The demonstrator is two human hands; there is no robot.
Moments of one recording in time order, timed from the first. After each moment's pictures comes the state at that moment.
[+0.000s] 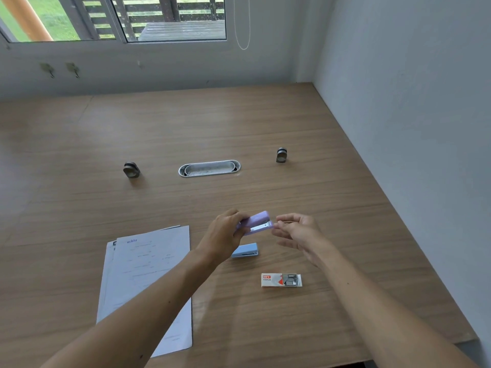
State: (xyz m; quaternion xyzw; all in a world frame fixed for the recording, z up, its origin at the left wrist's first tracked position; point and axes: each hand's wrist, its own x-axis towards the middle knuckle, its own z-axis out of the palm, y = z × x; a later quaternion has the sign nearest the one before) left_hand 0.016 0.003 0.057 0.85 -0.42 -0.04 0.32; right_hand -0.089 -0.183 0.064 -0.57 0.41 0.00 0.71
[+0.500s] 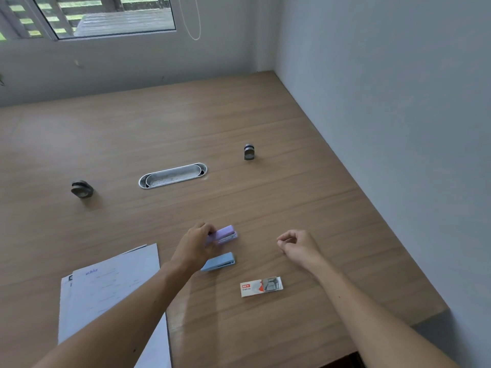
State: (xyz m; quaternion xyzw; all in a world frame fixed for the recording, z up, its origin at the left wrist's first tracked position) left_hand 0.050 -0.013 0.003 0.88 -0.37 -0.15 0.24; right_hand -0.127 -0.227 0.013 -0.71 0.49 0.03 0.50
